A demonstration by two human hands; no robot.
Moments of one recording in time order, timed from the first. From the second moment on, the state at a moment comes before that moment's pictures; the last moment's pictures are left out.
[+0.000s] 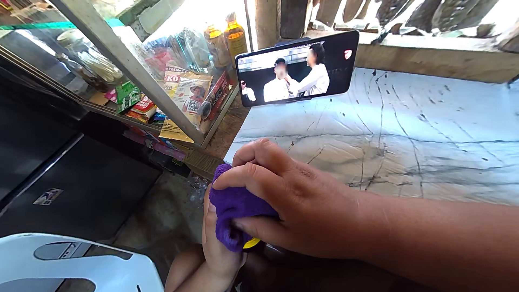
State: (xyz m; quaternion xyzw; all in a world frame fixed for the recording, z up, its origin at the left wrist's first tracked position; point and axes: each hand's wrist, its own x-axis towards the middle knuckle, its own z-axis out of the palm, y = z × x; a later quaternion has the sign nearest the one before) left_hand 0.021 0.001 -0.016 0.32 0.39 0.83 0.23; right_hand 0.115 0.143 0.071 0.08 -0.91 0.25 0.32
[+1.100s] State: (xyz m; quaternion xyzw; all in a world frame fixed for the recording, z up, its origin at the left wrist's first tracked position) left_hand 0.017 0.003 -0.014 0.42 0.41 0.78 0.20; right_hand 0.114 0.149 0.078 0.05 -0.90 0.33 0.30
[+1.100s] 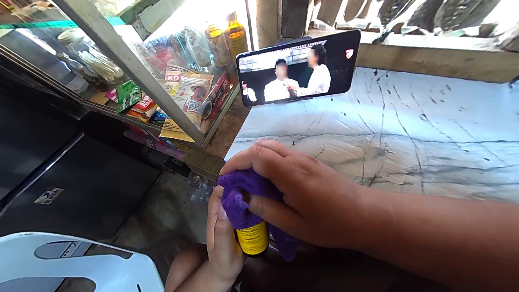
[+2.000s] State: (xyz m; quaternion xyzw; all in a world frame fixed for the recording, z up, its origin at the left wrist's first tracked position) left_hand 0.017 0.007 -0.010 0.40 0.30 0.82 0.29; right_hand 0.112 0.151 0.075 0.05 -0.88 0.33 0.33
